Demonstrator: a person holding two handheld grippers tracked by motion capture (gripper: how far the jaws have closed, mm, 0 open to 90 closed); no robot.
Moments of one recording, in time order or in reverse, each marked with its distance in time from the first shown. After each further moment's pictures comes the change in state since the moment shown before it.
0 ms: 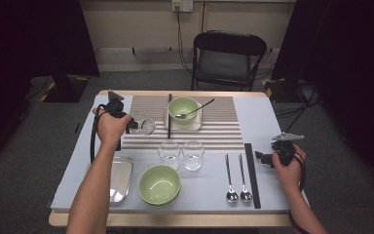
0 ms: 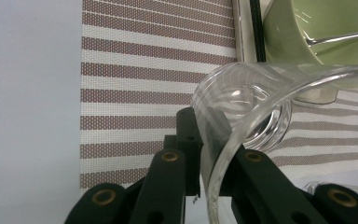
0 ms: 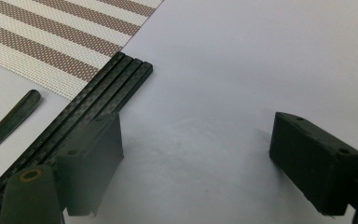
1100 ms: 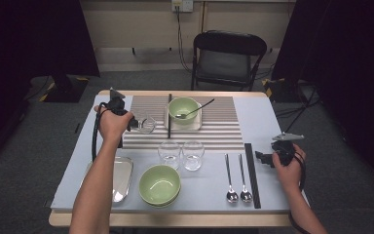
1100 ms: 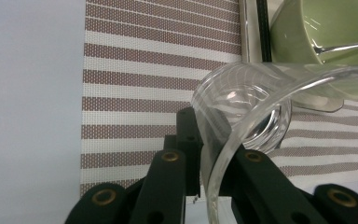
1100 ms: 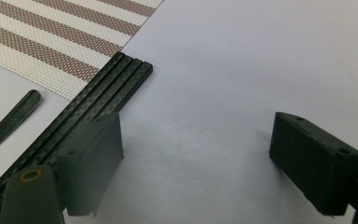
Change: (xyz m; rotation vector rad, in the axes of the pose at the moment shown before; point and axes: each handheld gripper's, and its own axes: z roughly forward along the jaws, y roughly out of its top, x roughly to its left) left arm 0.000 0.009 0.007 0.008 0.007 -0.015; right arm 0.000 0.000 0.000 0.001 0.001 0.001
